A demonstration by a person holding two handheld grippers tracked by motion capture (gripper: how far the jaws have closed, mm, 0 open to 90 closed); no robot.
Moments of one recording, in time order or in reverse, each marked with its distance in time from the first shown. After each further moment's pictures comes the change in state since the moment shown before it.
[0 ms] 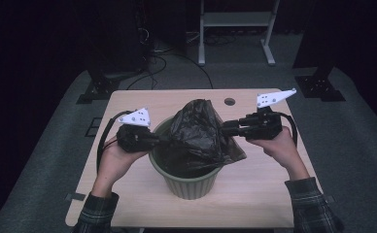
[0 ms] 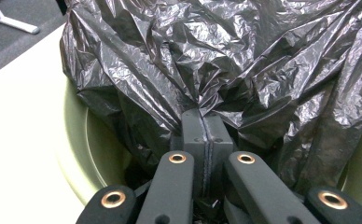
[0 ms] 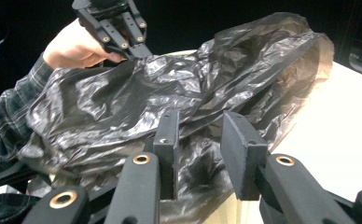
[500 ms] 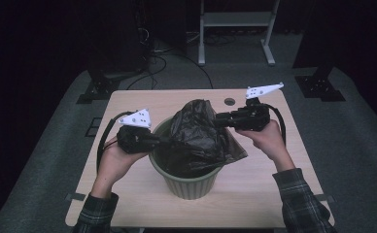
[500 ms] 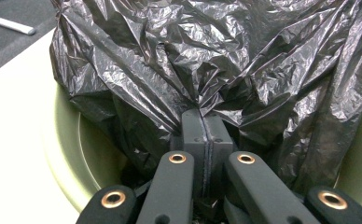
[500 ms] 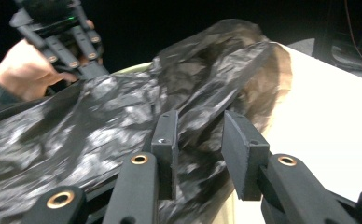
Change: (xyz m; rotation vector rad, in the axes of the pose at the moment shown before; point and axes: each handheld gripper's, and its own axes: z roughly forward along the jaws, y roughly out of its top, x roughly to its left) left arm -0.003 0.001 0.000 0.002 -0.011 0.010; right arm -0.026 0.009 0.026 -0.011 -0.057 0.070
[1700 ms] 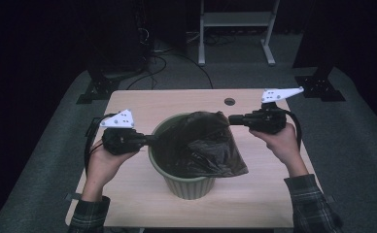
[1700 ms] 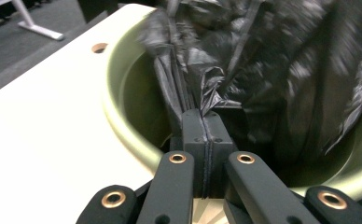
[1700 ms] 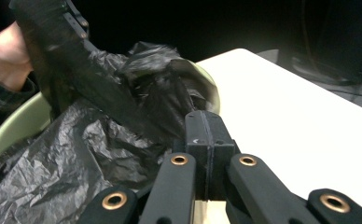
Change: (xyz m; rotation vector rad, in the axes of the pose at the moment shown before) left arm 0.008 -0.026 -0.032 -0.067 0.096 -0.048; right arm 0.014 -0.011 -0.040 -0.020 -0.123 -0.065
